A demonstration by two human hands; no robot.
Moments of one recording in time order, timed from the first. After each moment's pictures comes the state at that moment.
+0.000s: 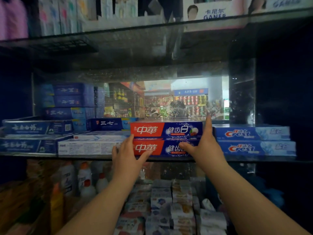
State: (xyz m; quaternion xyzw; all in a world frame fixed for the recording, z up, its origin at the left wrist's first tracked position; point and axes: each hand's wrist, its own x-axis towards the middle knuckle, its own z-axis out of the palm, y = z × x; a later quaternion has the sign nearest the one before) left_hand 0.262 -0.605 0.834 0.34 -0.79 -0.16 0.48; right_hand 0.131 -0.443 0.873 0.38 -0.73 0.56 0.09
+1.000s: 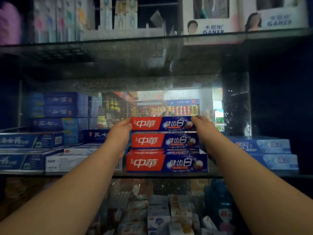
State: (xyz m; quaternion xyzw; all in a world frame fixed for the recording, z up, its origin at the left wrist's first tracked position) left_hand 0.251 -0.640 0.936 0.19 -0.66 -0.55 0.47; right_hand 0.089 -0.479 0.945 0.34 -0.69 0.64 -0.04
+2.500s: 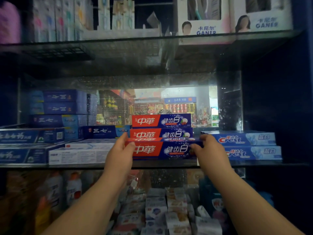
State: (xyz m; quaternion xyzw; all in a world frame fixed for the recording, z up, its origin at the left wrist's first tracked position) left_hand 0.285 -0.581 0.871 0.19 -0.67 -0.50 0.51; right_hand 0.135 -0.431 0.878 0.31 -0.78 0.53 0.13
